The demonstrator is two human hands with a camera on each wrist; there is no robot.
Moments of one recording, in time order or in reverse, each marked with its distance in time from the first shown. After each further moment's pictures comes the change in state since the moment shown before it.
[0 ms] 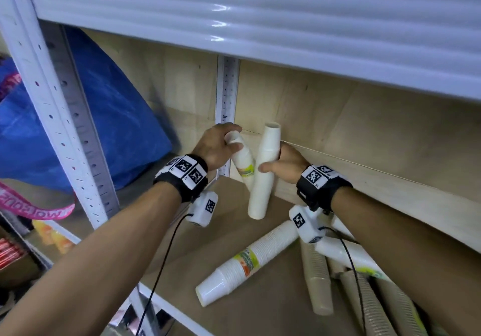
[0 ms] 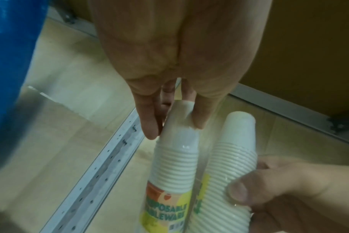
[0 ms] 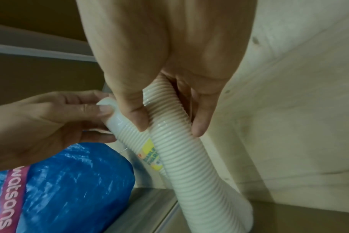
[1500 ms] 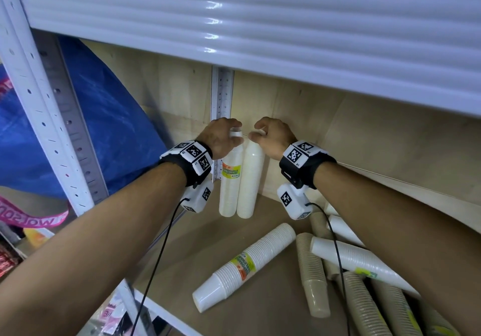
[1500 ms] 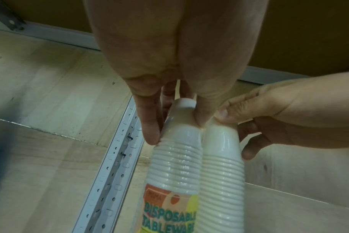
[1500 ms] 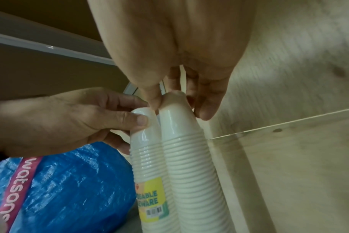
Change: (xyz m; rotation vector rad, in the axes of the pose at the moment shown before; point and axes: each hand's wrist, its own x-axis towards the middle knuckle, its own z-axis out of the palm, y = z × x) left_hand 0.030 0.021 -0.005 0.269 -0.083 0.029; right_hand 0.024 -0.049 -0.017 -0.136 0.206 -0.147
